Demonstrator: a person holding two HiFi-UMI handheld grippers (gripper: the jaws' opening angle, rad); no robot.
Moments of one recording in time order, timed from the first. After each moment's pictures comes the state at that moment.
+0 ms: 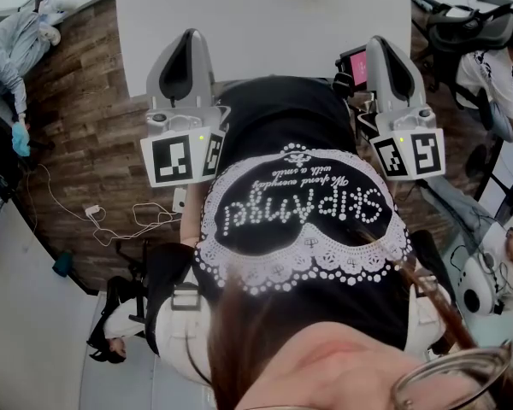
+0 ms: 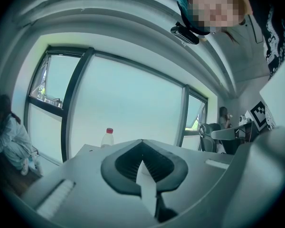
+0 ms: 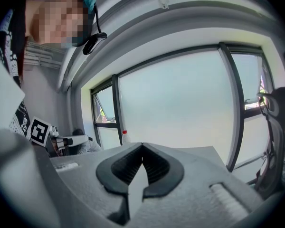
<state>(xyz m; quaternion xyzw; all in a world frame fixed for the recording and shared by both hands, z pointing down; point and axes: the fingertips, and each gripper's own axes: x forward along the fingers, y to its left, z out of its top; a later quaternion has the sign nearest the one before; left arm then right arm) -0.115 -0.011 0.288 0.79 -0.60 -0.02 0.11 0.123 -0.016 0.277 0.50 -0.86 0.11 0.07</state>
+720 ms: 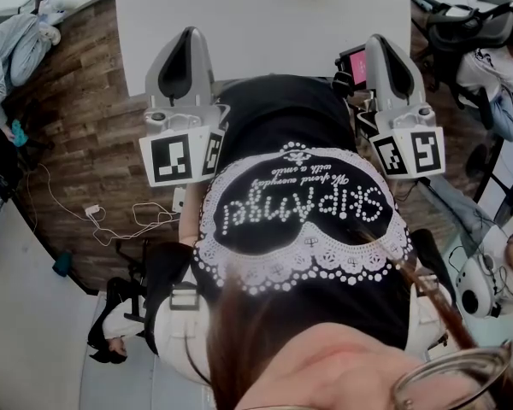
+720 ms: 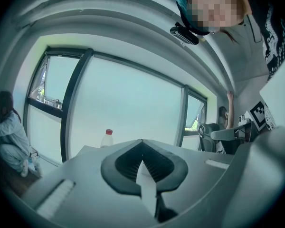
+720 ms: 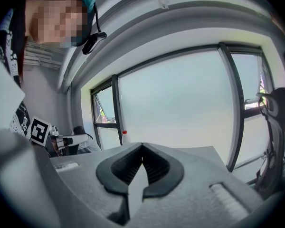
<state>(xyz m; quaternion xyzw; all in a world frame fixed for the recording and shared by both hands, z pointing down) -0.115 -0.011 0.284 0.79 -0.60 -0.02 0.11 0.122 -0.016 0.276 0.50 -0.86 0.11 0.07</state>
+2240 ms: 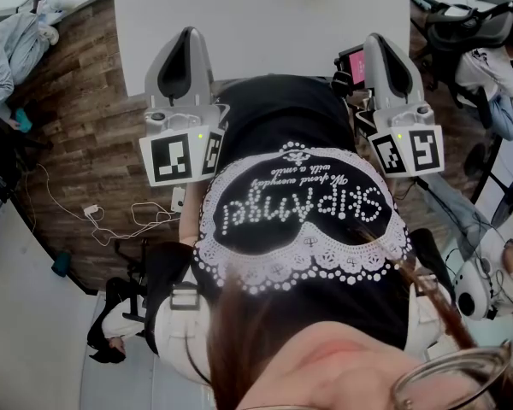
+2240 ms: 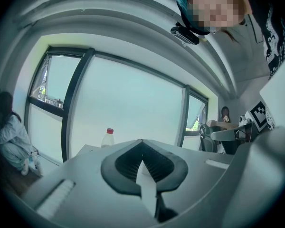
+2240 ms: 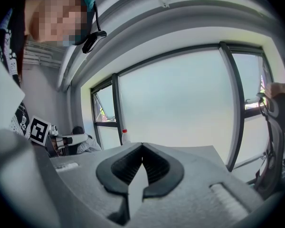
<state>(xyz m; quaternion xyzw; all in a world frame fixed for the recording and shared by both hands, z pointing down) -0.102 -0.025 0.295 0.79 -0.61 -0.02 0.11 0.135 -0.031 0.287 0.50 -0.86 0.12 0.07</state>
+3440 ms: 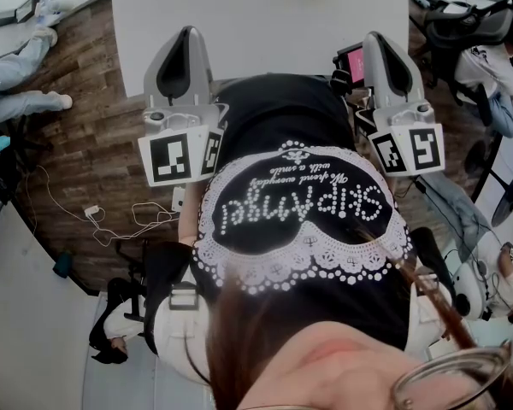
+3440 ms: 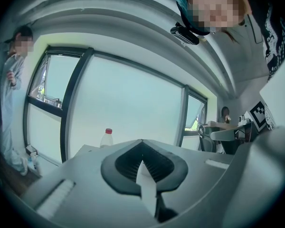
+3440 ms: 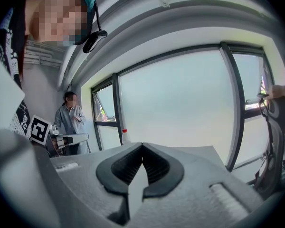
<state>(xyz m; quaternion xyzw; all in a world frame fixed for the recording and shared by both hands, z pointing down) -0.088 -0.040 0.296 0.79 -0.60 -0.02 0.12 0.147 -0.045 0.288 0.50 -0.86 0.12 0.08</state>
